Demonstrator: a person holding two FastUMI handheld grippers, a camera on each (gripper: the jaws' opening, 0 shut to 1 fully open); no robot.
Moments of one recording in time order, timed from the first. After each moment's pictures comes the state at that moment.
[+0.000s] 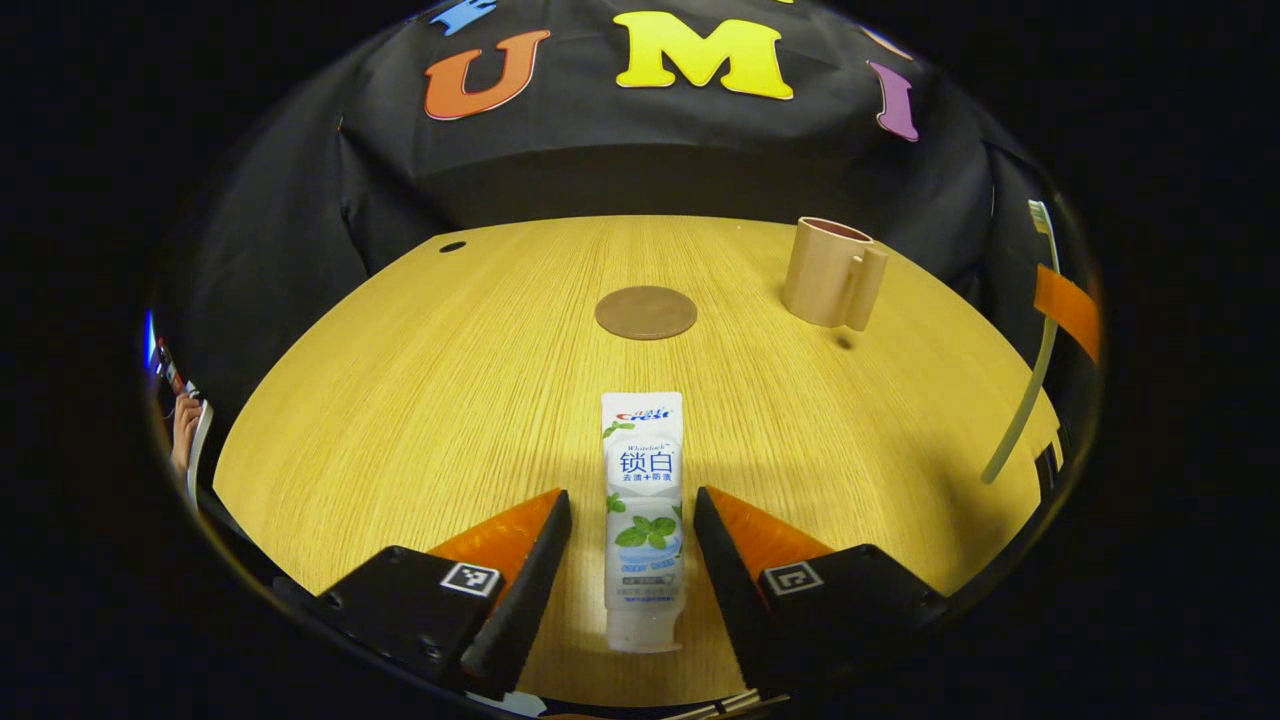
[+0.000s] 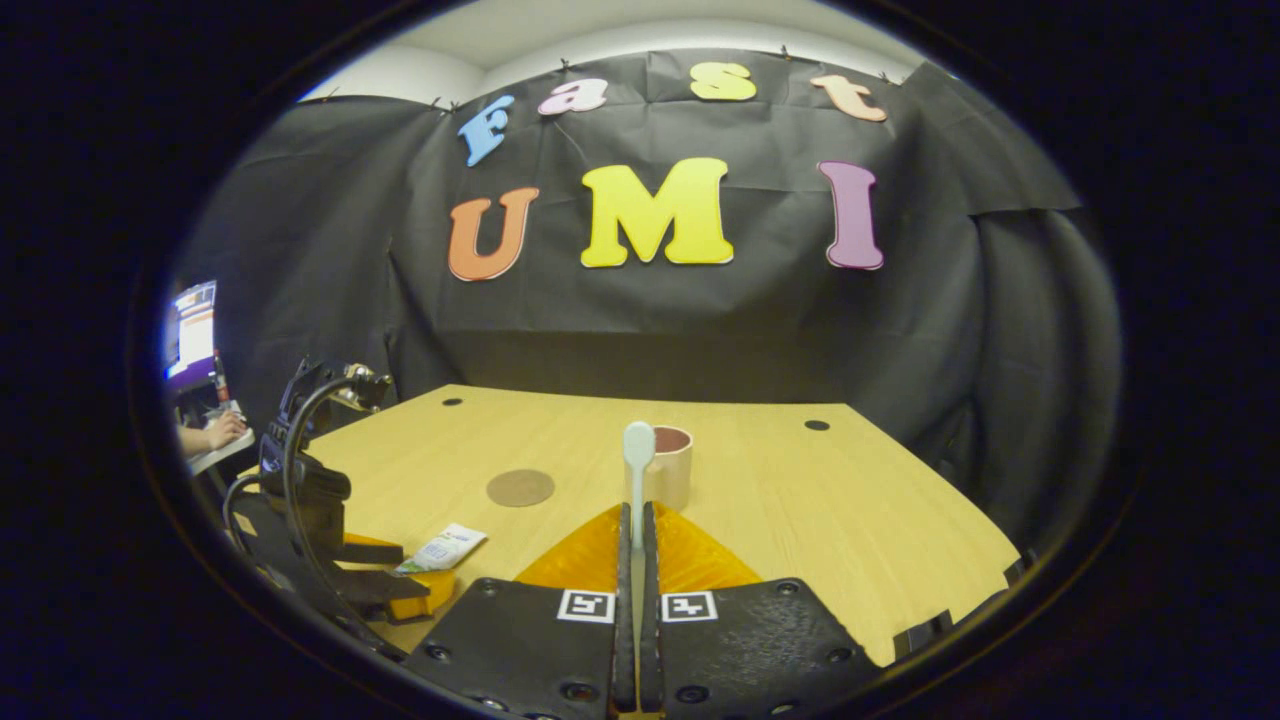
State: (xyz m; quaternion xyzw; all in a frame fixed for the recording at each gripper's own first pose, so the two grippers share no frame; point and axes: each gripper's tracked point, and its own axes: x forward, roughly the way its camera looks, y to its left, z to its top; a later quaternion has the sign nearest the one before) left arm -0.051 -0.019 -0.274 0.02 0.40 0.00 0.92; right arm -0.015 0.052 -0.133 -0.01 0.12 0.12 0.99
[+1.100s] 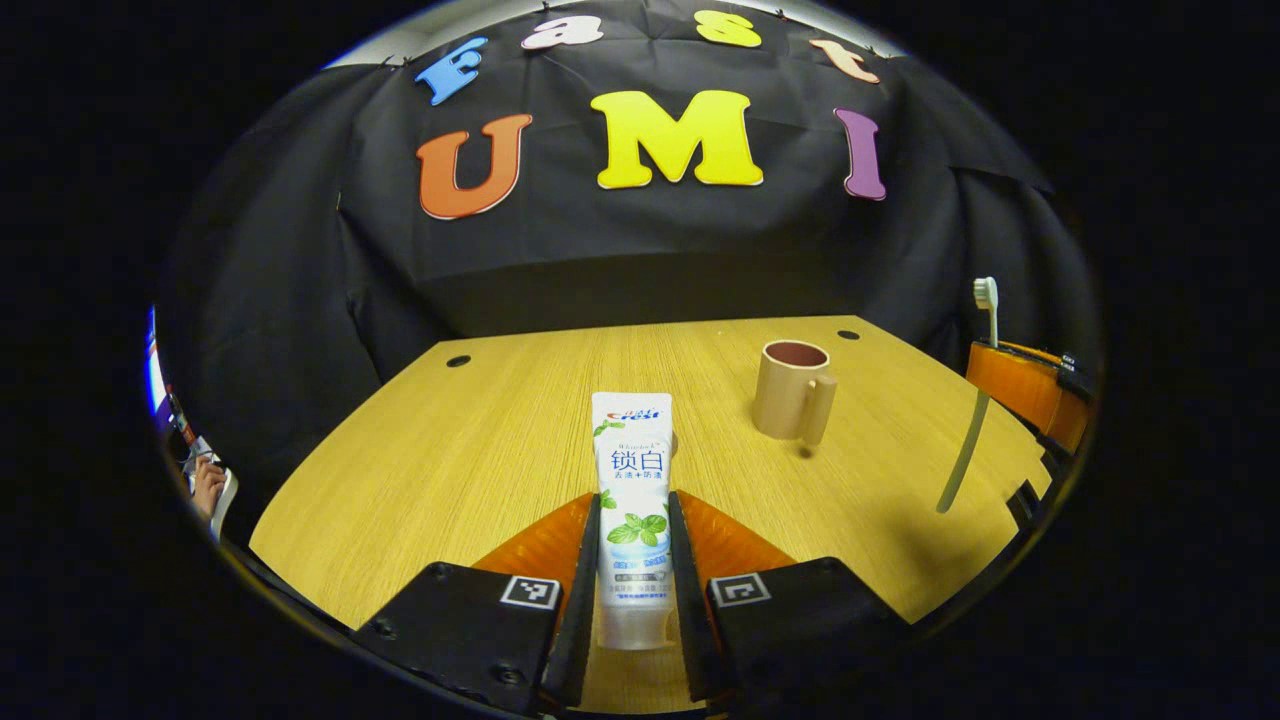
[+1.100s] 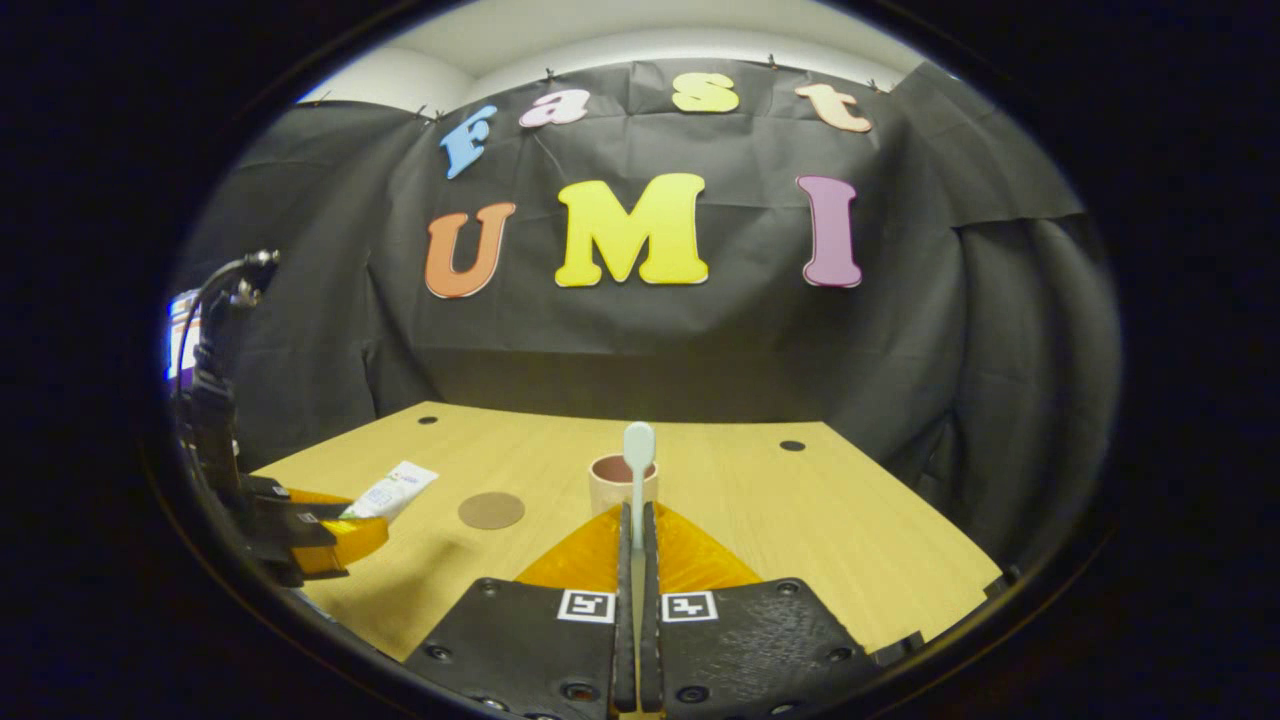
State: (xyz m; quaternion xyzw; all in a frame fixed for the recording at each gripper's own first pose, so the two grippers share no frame) left arm -0.014 -0.030 -0.156 0.05 0.25 -0.02 0.97; right arm 0.009 0.031 -0.102 -0.01 0.09 0.09 0.99
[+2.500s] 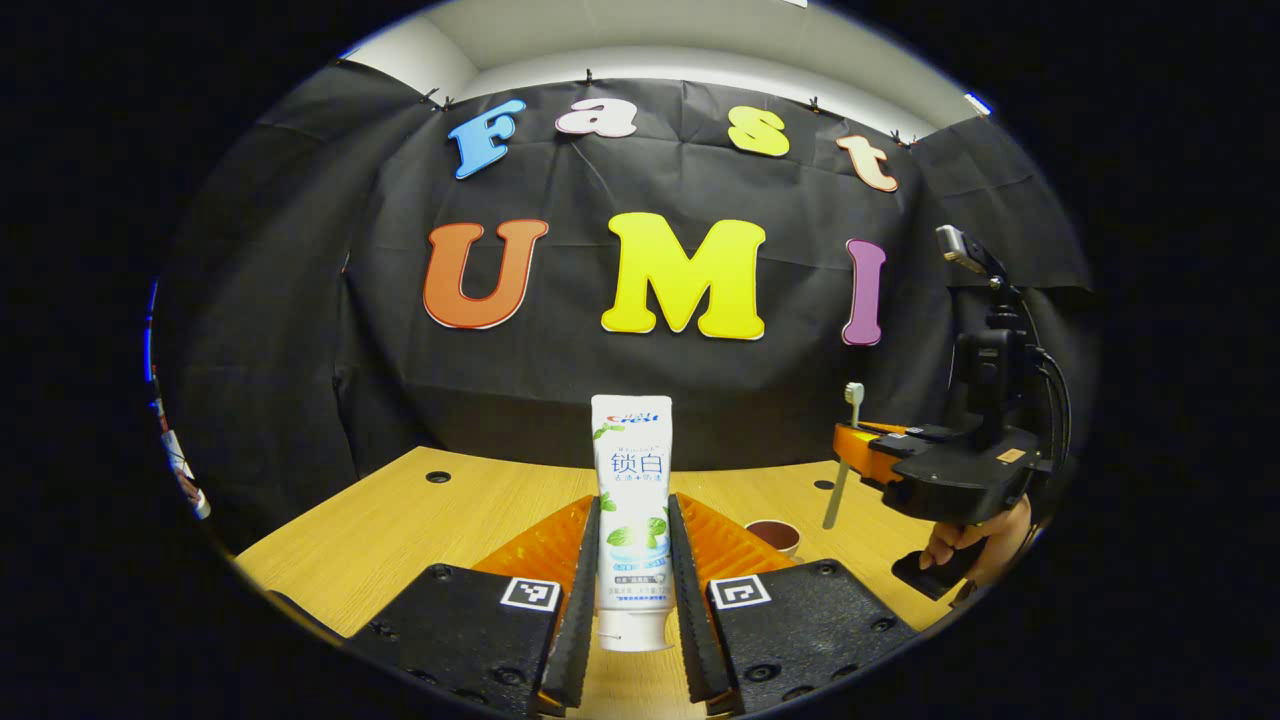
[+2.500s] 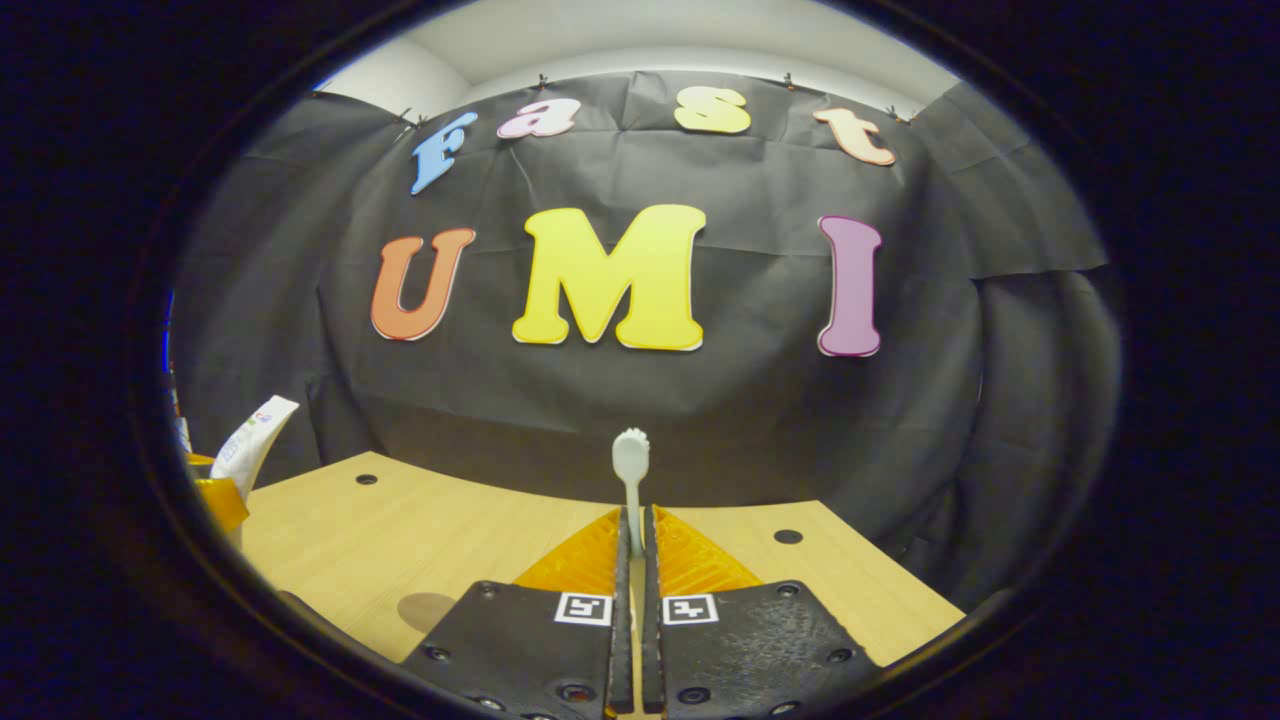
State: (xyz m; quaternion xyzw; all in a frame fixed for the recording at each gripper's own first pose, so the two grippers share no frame) left arm 0.050 -0.024 -0.039 -0.02 0.08 -0.05 1.00; right arm 0.178 0.070 -0.030 -0.03 0.03 0.05 1.00
